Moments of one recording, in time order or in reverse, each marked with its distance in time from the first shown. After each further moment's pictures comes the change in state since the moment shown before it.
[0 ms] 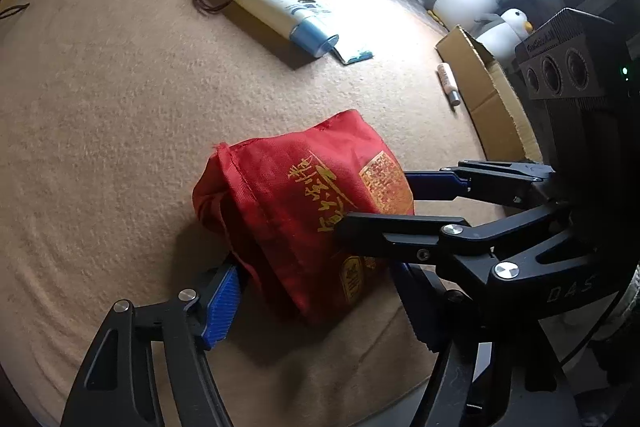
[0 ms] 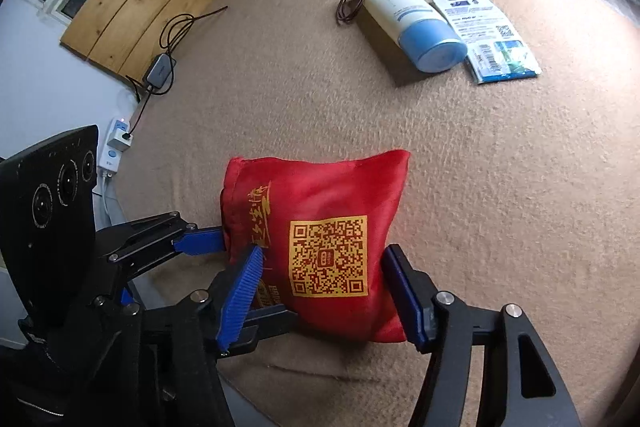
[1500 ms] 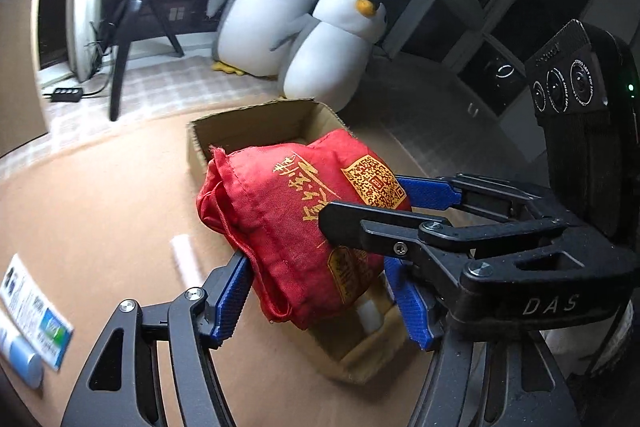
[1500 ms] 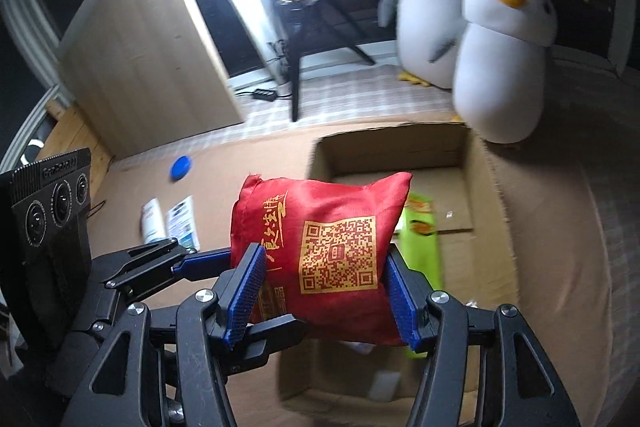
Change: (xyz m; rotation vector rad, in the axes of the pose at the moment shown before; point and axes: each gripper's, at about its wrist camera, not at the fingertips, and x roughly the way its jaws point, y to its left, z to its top) left arm 0.119 -0.305 0.175 0.422 -0.069 -0.192; right arm -0.226 -0.241 -0.011 0.294 -0.436 -0.293
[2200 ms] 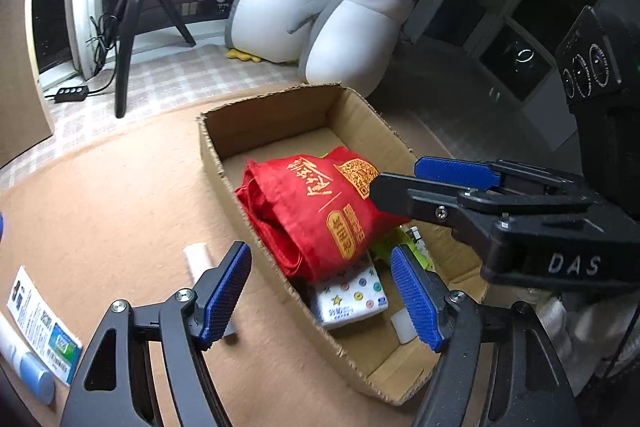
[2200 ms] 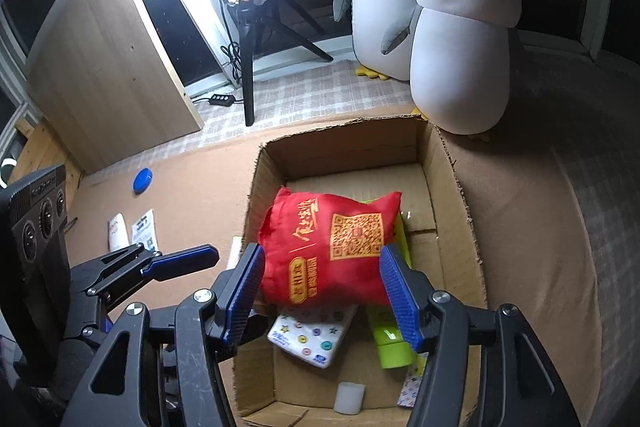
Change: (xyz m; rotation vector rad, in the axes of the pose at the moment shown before) left arm 0.022 0.015 0.001 0.016 0.040 0.088; right arm 0.007 -0.020 0.002 0.069 0.000 -0.082
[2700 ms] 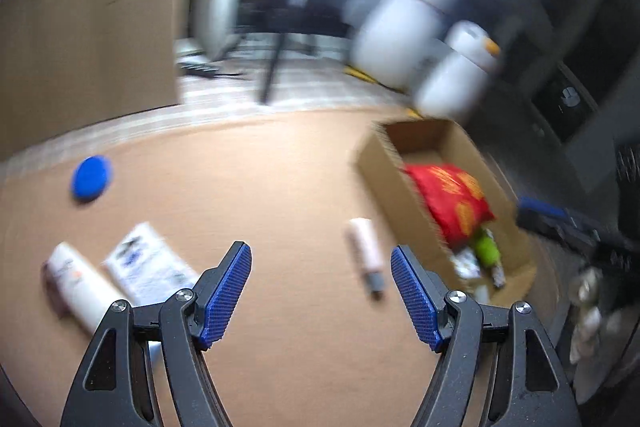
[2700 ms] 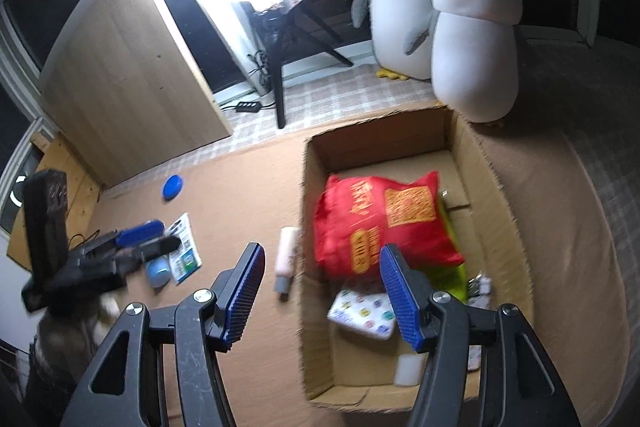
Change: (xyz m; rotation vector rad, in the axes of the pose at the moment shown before) left arm -0.090 0.126 -0.031 -0.188 -0.062 0.158; right arm -0.016 0.037 -0.021 0.046 -0.040 0.042
